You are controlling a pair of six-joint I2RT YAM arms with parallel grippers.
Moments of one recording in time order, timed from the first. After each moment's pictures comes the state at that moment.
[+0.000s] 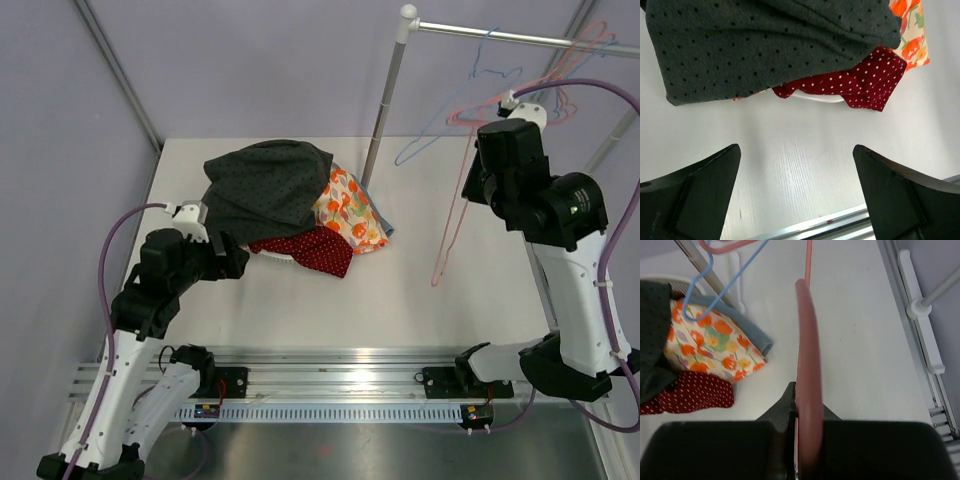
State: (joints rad) left arm -0.24 0.67 0.86 -0.73 0.11 -0.26; right arm 0.48 1.31 1.99 -1.37 0.54 0.47
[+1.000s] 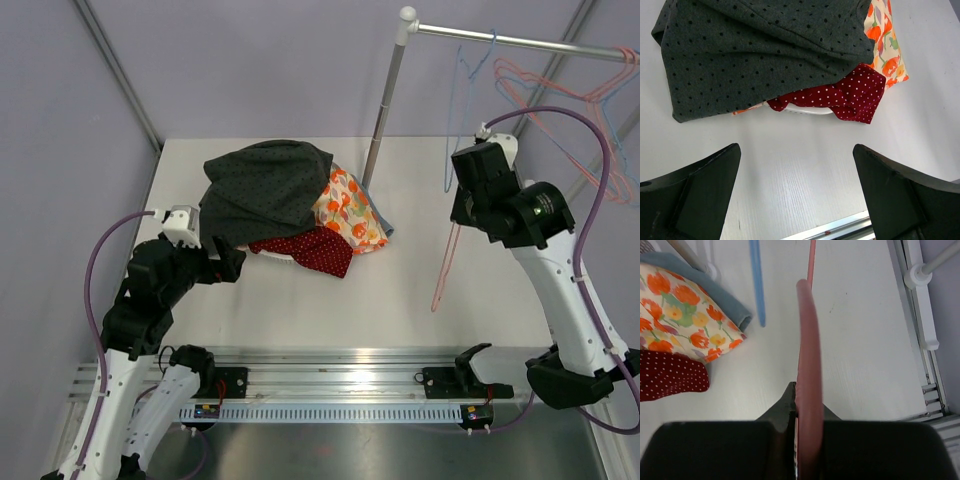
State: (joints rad) left arm -0.24 0.56 0.86 -0.70 0.11 -0.26; right arm 0.48 1.25 1.73 -1.33 0.53 0.52
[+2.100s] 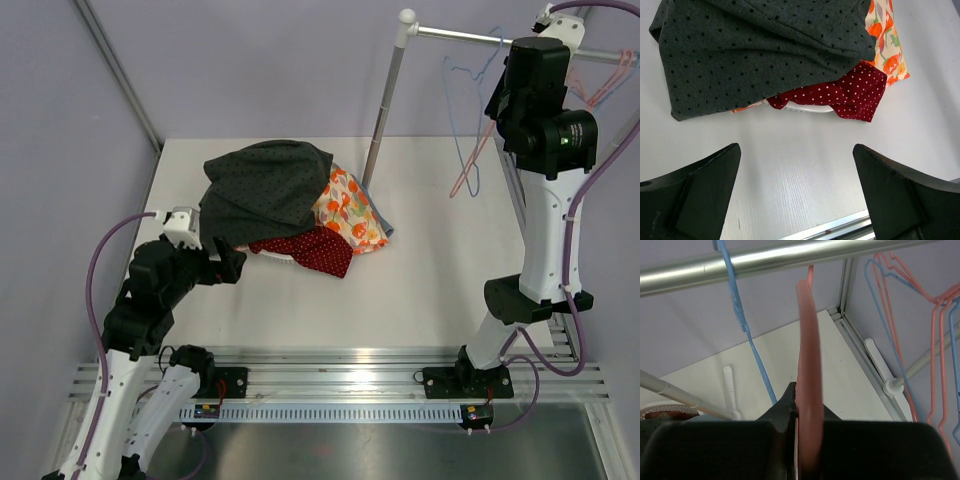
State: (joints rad) left arm -0.24 0.55 0.84 -0.70 0.11 -0.26; right arm 0.22 1.75 2.63 -1.23 0.58 0.28
